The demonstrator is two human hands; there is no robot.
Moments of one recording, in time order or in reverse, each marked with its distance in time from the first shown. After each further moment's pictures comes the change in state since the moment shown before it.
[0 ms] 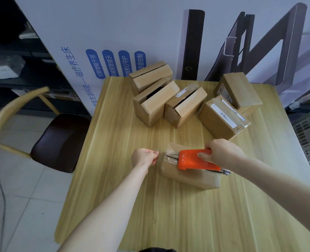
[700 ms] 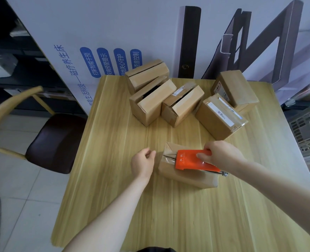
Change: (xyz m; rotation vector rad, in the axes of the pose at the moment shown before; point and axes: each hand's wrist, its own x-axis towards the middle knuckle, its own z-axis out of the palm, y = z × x) left_hand -0.010 -0.022 0.009 0.294 0.140 0.341; right_hand -0.002 0.007 0.010 0.046 0.031 0.029
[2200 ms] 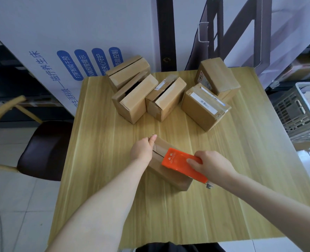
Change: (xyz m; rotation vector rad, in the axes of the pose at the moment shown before) left_hand 0.026 0.035 0.033 0.487 -0.189 0.166; right_hand -0.055 0.009 0.035 0.237 -0.006 0.096
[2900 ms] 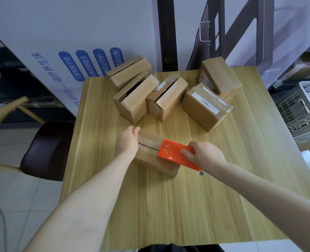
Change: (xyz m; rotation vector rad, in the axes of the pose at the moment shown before) left_hand 0.026 -0.027 -0.038 0.022 0.256 -0.042; right_hand 0.031 -0.013 0.001 -0.029 0.056 -0.050
